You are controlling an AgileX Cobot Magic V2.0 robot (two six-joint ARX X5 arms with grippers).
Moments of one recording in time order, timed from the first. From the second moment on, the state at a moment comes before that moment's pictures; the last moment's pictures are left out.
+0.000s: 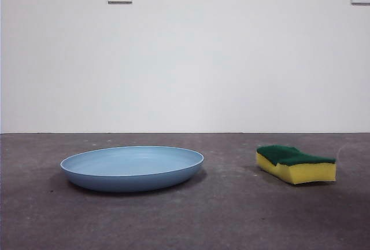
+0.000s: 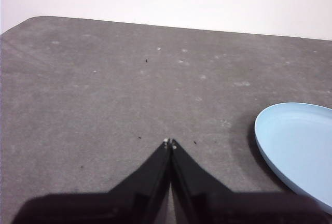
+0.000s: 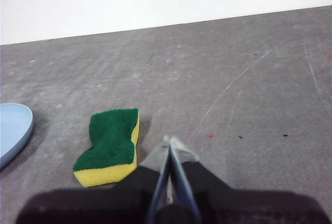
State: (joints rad) left arm -0.01 0.00 0.02 -0.18 0.01 -0.11; right arm -0.02 0.01 0.02 -0.17 -0.18 0.08
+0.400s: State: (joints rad) left arm -0.01 0.00 0.02 -0.18 0.01 -0.11; right arm -0.02 0.01 0.02 -0.17 -0.18 0.09
